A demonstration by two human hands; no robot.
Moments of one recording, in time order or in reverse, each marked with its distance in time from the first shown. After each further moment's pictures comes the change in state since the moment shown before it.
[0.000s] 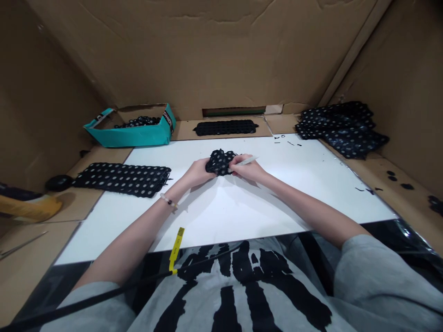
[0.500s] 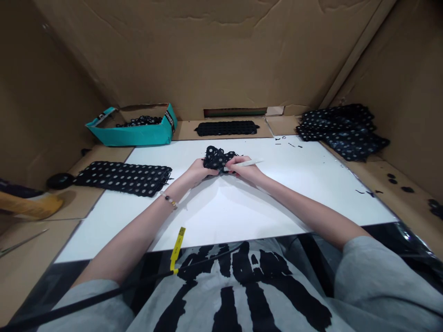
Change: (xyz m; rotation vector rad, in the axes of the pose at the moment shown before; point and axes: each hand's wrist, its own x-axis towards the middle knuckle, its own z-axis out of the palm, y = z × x) left_hand 0.002 0.003 0.008 -0.508 0.003 -0.337; right_hand 0.001 0.001 0.012 0.217 -0.030 0.042
